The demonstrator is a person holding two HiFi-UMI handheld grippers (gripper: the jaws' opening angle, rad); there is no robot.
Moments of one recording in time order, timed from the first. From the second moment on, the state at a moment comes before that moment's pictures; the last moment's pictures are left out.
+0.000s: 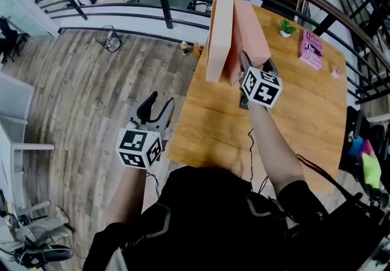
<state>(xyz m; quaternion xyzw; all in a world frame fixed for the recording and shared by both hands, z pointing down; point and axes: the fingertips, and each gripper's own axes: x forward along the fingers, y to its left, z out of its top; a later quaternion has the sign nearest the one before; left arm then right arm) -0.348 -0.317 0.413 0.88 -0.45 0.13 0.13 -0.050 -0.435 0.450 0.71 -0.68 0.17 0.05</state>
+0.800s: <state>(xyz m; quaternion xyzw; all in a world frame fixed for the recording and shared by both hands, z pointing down) -0.344 -0.331 0.417 0.88 -0.43 0.12 0.14 -0.073 -0.419 0.479 0.64 -0.73 0.23 0.00</state>
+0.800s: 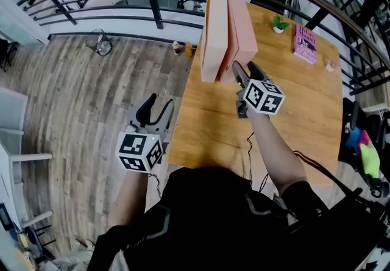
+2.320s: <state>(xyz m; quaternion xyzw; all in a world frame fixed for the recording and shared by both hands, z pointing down) -0.149 -0.297 0.280 0.95 -0.32 0.00 0.05 0.098 -0.203 0.293 0.66 -0.75 0.05 0.02</state>
